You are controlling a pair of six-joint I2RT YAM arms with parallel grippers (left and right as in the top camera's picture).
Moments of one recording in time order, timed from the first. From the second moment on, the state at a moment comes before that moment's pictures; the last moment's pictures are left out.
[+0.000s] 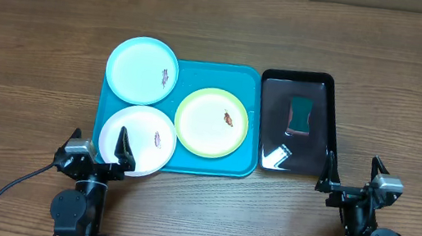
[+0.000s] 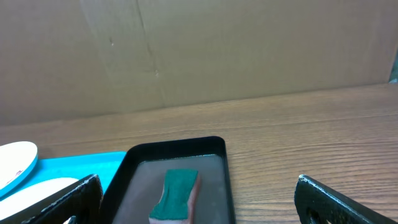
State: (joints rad) left arm 0.12 0.01 0.01 -0.08 0.02 -0.21; right arm 0.03 0.01 0.02 -0.04 -0.05 0.16
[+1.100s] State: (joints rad) left arm 0.12 0.02 0.06 -0.12 0.15 -0.21; right arm 0.03 0.01 0.03 -0.05 -0.19 0.24
